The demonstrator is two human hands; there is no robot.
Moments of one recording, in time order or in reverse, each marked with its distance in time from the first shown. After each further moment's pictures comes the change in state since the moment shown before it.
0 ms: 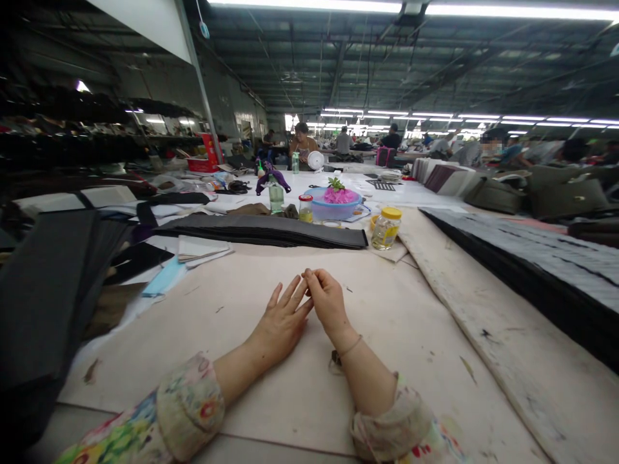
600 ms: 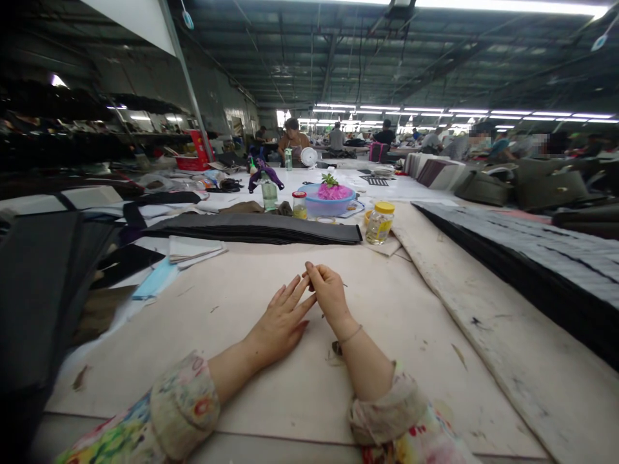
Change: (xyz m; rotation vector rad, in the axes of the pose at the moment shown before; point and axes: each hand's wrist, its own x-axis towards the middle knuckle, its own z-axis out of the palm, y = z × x) left_hand 0.001 0.002 -0.004 -0.234 -0.035 0.052; right_hand 0.007 0.004 -0.010 -0.018 0.037 0.049
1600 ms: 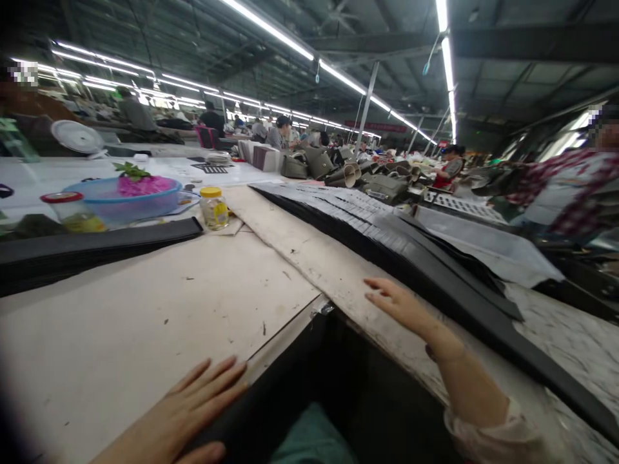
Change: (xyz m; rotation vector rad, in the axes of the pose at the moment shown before) left_hand -0.024 0.073 -0.007 -0.335 -0.292 0.849; right_hand -0.300 -0.118 -0.288 -1.193 0.443 0.356
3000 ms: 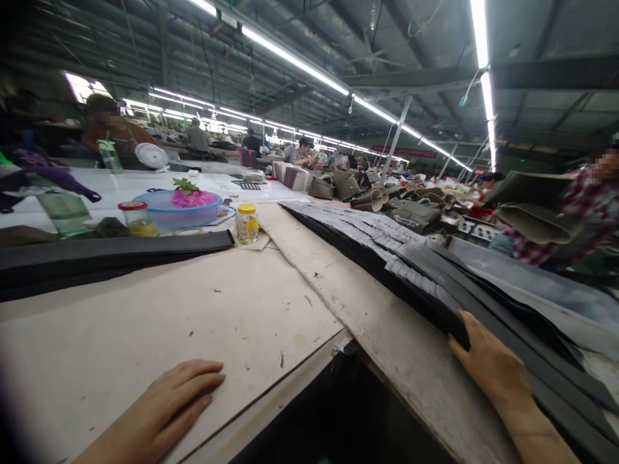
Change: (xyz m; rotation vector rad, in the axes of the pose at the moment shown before) left_hand -0.019 -0.035 0.006 0.113 0.285 -0.346; right_hand 0.002 0.113 -0.018 -0.695 0.466 0.068
